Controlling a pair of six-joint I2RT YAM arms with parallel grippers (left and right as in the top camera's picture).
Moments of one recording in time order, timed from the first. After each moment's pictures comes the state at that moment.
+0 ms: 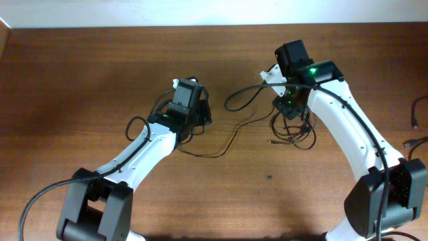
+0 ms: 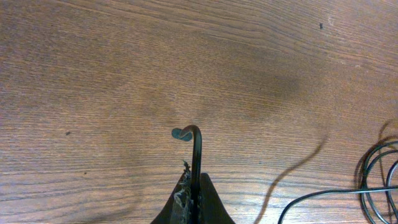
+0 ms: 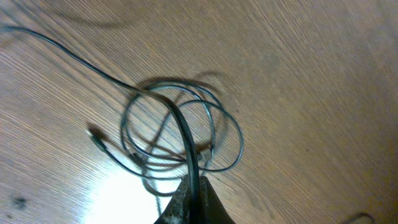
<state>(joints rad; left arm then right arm) -0.40 1.66 1.03 -0.28 -0.03 -0.52 0.30 1.79 1.56 -1.08 0.20 -0.49</state>
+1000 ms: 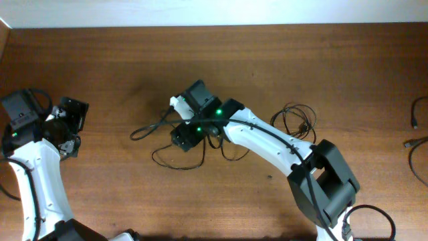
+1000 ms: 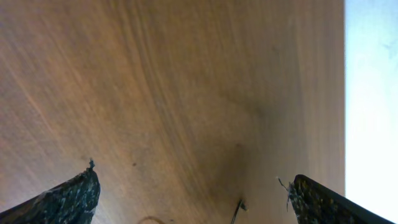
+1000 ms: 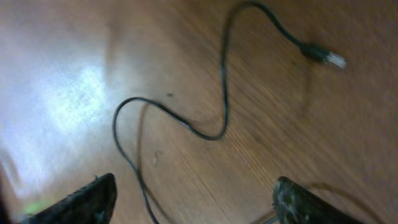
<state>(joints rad) 0.55 1.43 1.17 -0.79 0.24 -0.78 0.77 2.03 1.55 -0.58 -0.30 0.05</state>
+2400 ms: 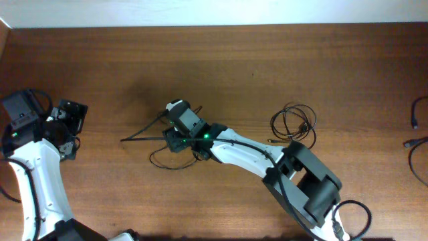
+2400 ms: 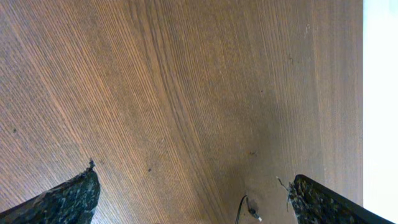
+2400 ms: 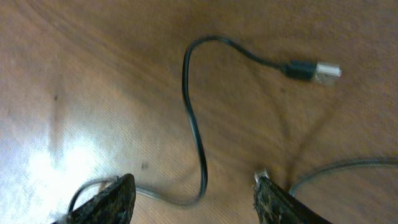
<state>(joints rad) 0.55 1.44 1.17 -0.81 0.18 -0.78 0.88 2.11 1.40 -0.15 -0.05 0.36</state>
